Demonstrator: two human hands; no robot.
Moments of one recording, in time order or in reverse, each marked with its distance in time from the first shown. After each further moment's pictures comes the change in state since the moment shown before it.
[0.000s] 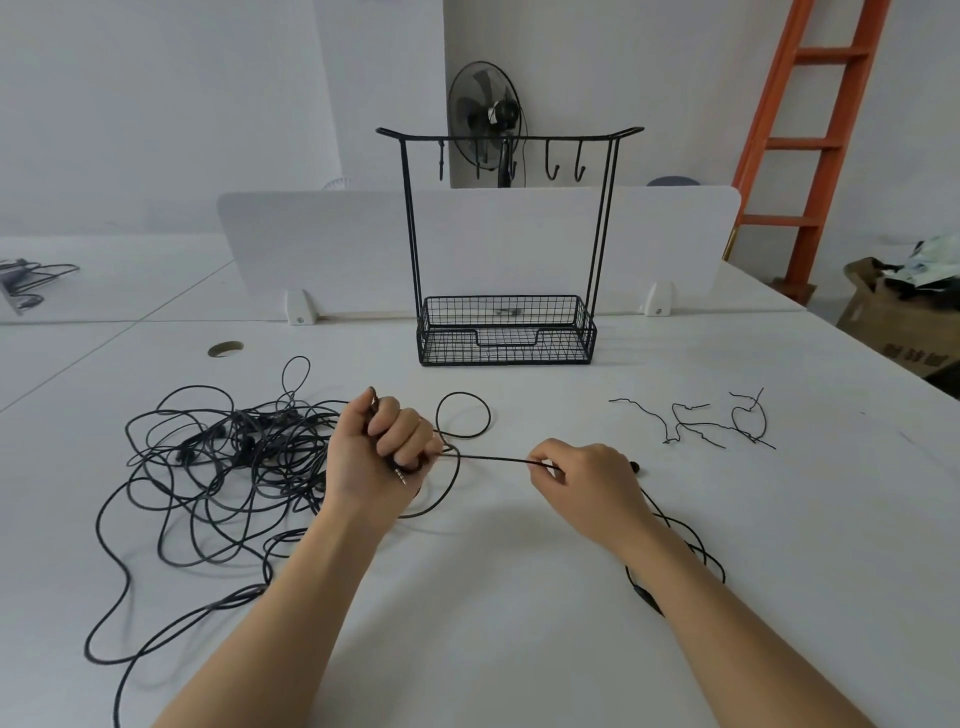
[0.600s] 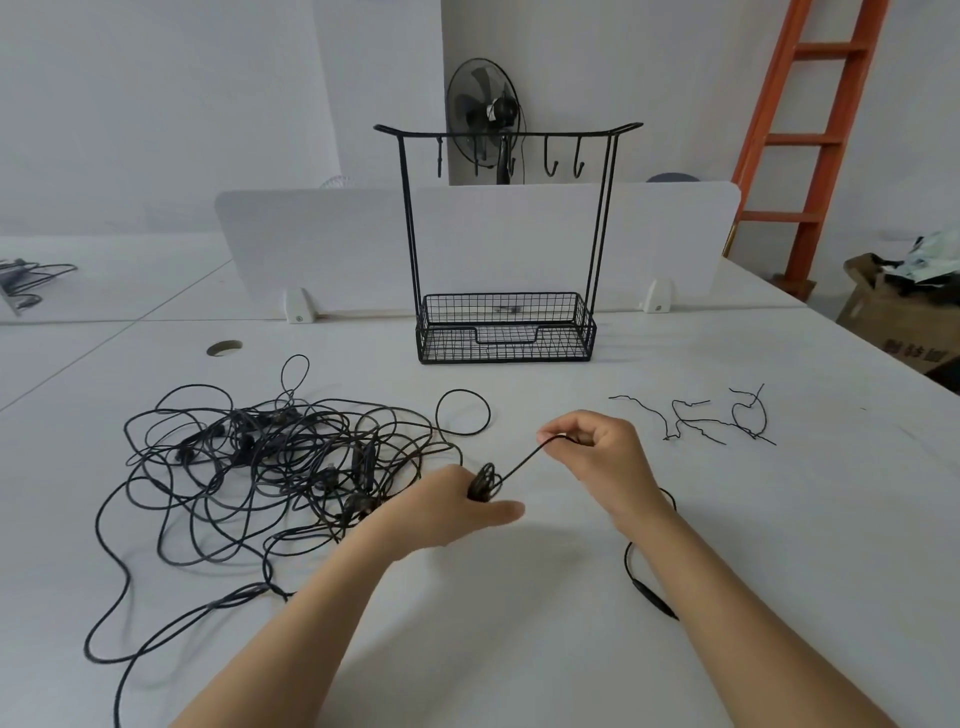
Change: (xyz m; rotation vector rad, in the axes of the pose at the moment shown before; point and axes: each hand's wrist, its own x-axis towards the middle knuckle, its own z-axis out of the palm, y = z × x) left_hand -0.017 -0.027 0.019 1.727 -0.119 -0.385; right_hand 0.008 -0.003 -0.013 0.765 0.064 0.287
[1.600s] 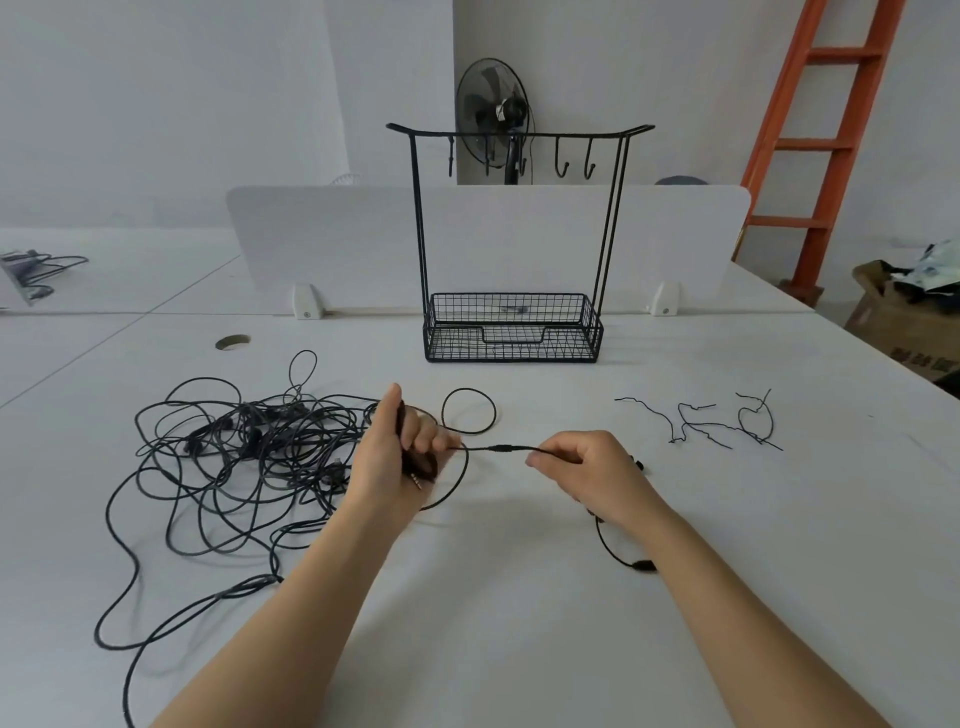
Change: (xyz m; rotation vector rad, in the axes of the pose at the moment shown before) left_hand 0.018 -0.014 -0.017 -1.696 0.317 0.190; right_hand -0.004 -0.002 -0.002 -0.312 -0.258 0.048
